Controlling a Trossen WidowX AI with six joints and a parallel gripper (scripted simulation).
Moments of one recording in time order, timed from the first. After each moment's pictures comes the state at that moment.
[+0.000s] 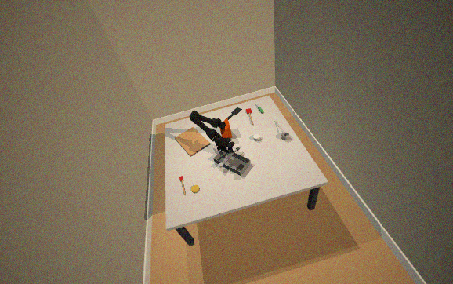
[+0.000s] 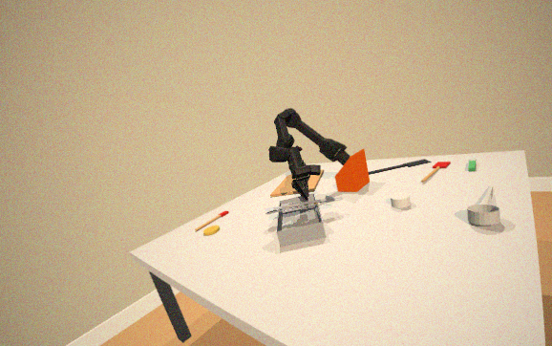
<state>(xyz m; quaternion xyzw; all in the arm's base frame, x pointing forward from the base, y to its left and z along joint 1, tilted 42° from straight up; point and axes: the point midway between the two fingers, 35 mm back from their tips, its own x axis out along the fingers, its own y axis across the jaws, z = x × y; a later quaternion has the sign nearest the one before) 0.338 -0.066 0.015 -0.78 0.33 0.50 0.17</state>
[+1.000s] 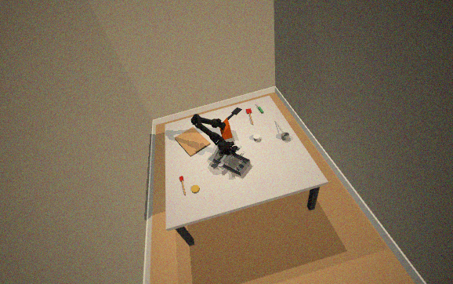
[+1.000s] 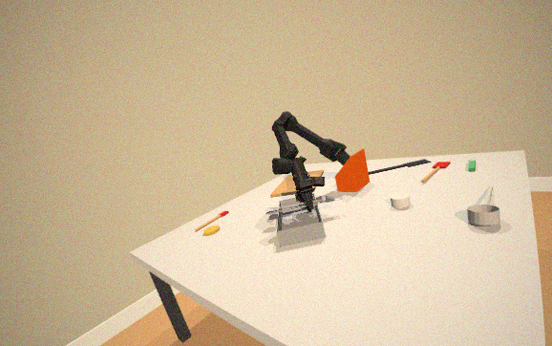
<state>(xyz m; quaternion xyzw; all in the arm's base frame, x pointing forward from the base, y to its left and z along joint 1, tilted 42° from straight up) 0.351 -0.083 -0.029 -0.78 0.33 0.50 0.17</state>
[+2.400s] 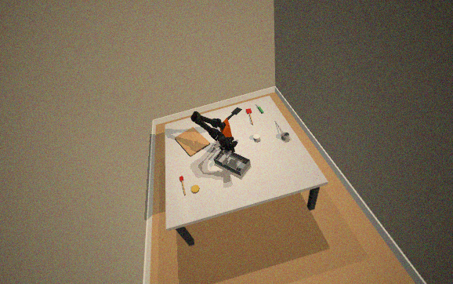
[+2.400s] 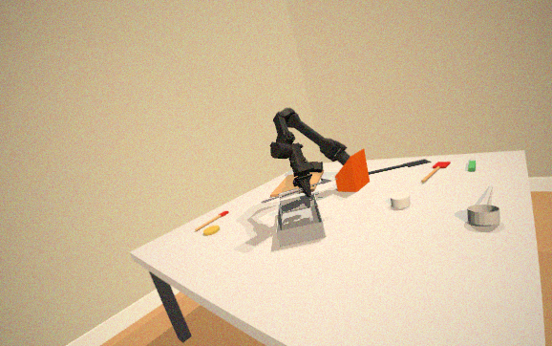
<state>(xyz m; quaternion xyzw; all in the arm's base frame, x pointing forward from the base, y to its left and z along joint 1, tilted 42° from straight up) 0.358 -0.038 0.008 -0.78 0.32 0.51 0.16</state>
